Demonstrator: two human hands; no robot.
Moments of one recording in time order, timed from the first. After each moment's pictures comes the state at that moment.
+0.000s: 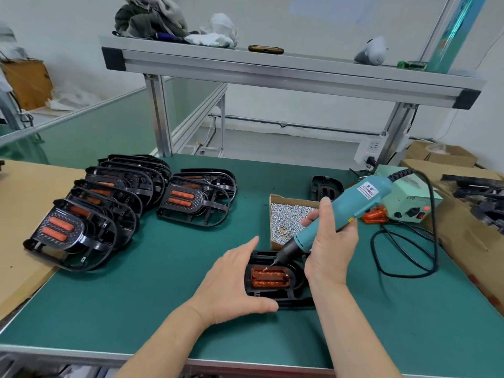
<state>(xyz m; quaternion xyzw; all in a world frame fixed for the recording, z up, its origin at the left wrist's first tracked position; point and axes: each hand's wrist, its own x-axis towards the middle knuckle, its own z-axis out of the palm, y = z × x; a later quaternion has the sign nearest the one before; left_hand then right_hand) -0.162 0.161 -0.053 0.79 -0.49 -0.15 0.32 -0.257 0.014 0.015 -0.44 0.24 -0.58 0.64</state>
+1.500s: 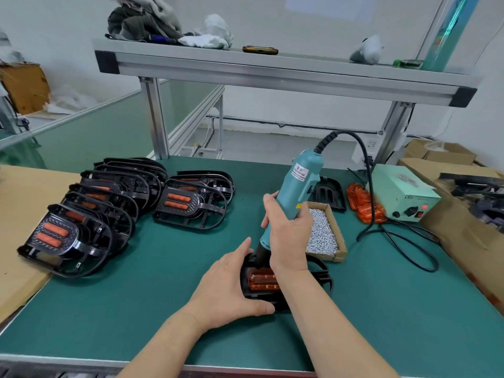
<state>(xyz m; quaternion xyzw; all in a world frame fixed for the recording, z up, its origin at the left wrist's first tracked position) -0.160 0.161 -0.059 0.80 -0.48 -0.13 0.34 -0.215 0.041 0.021 -0.53 0.19 -0.52 0.64</state>
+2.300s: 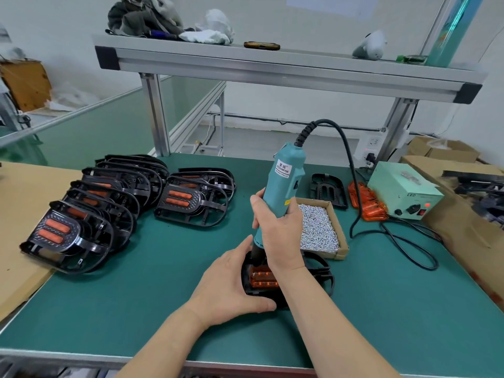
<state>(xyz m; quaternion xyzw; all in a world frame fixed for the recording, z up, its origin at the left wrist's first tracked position) -0.164 0.161 -0.050 0.79 -0.48 -0.14 0.36 -0.211 0.049 0.022 -0.59 0.15 -0.47 0.63</state>
